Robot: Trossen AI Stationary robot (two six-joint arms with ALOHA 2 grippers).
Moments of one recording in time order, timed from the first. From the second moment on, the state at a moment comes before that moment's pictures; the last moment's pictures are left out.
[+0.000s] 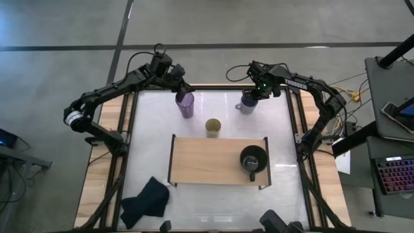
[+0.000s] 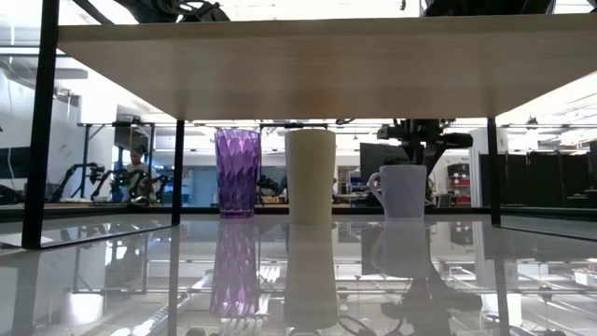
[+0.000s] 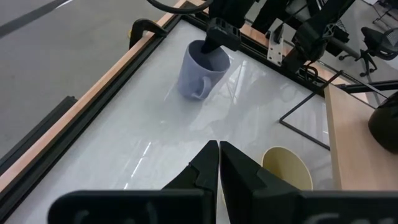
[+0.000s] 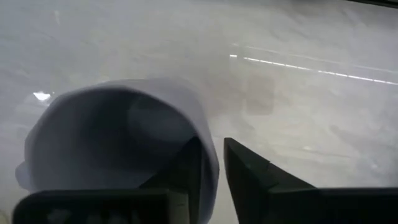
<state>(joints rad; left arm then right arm) 0.72 1.42 1.22 -0.38 0.52 -0.04 -0.81 1.71 1.27 -0.96 0.00 0.58</state>
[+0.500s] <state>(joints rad) 0.72 1.42 1.22 -0.38 0.52 -0.05 -0.81 1.71 1.29 -0.97 -0.03 0.45</state>
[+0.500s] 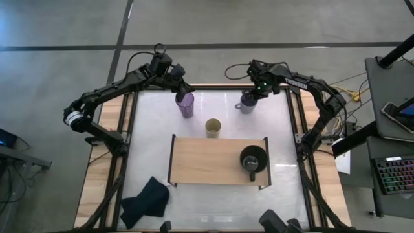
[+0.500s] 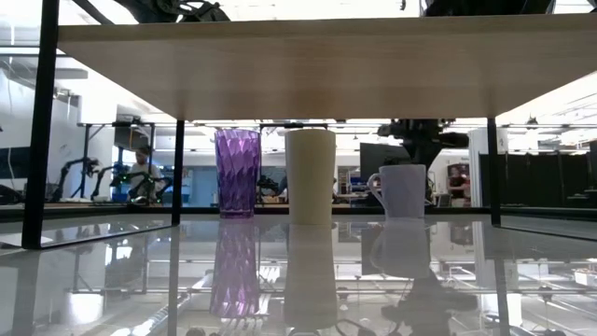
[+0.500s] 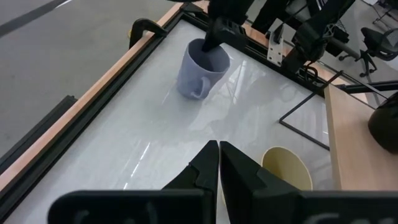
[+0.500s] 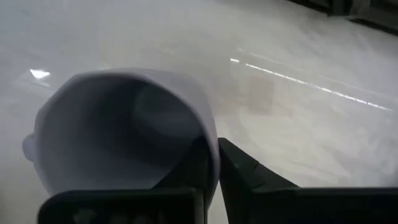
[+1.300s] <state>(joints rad) 0.72 1.42 1.22 -0.38 0.52 -0.07 -0.51 1.71 1.86 -1.42 -0.03 0.31</state>
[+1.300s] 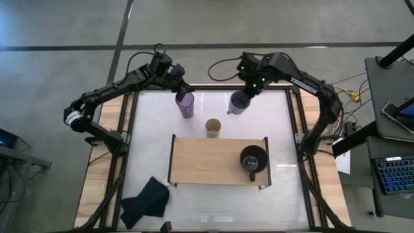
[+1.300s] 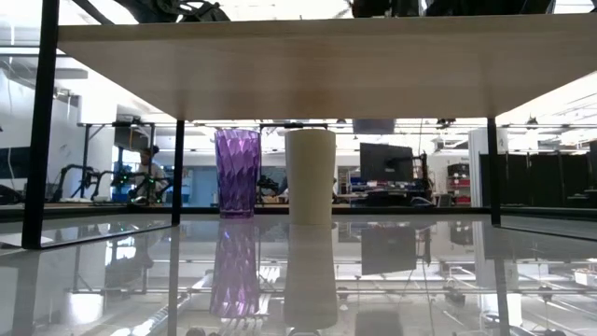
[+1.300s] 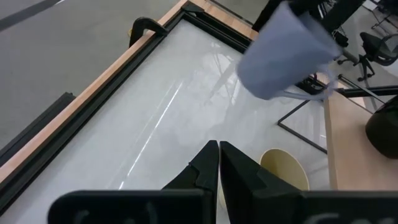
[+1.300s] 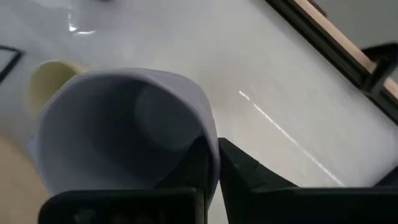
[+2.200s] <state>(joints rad) 0.62 1.26 1.19 -0.52 0.62 0.01 -0.15 1.85 2.14 -1.49 -0.18 0.11</state>
